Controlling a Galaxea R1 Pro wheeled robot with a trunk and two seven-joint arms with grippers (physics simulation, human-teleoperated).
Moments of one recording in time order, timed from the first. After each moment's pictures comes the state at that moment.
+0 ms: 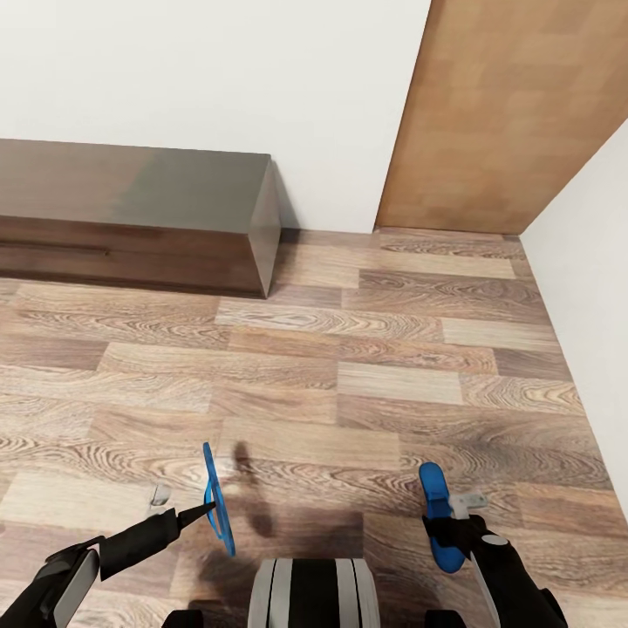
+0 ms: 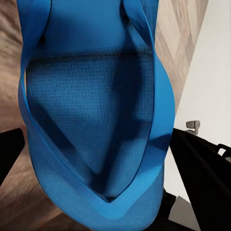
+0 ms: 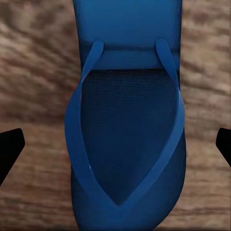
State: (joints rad) left arm -0.39 0.25 0.17 -0.70 0.37 0.50 -1.15; right arm -0.42 -0.02 -0.34 -0.73 0.37 0.23 0.21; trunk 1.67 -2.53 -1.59
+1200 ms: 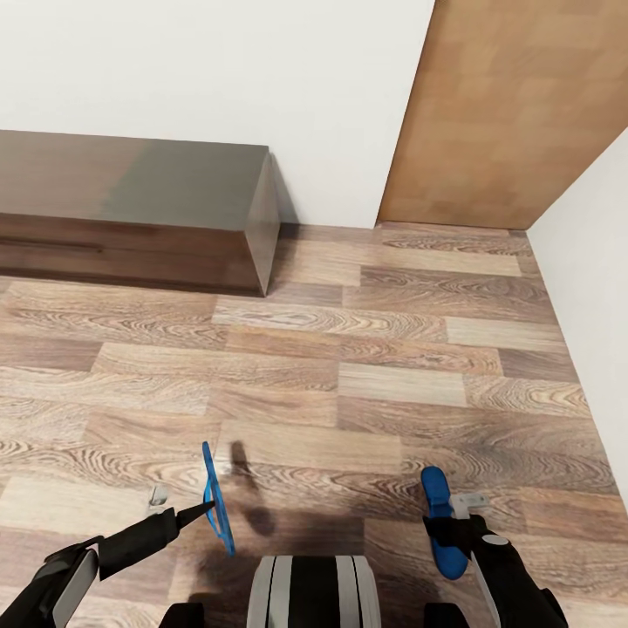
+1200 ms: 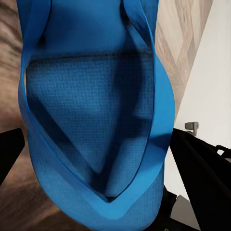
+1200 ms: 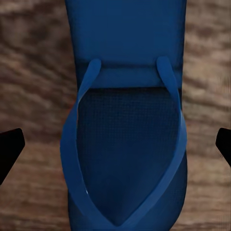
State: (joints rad) left arm -0.39 0.26 0.18 -0.70 0.37 0.50 -1.15; right arm -0.42 -0.02 -0.34 -0.73 0.37 0.23 0.21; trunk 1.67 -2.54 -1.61
